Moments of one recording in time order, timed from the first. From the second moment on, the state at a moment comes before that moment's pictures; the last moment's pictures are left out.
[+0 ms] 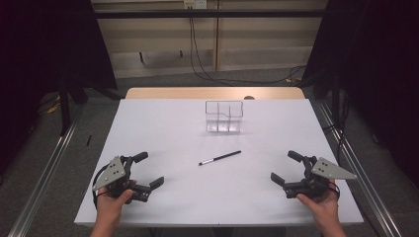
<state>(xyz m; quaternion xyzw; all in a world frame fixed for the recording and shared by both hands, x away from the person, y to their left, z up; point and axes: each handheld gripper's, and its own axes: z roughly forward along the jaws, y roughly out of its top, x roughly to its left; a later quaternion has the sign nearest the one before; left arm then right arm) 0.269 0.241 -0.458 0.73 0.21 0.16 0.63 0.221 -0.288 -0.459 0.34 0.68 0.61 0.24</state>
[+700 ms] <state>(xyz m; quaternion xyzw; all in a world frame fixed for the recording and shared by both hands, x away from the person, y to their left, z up) 0.269 0.245 -0.457 0.72 0.22 0.17 0.63 0.242 -0.264 -0.450 0.32 0.69 0.60 0.22</state>
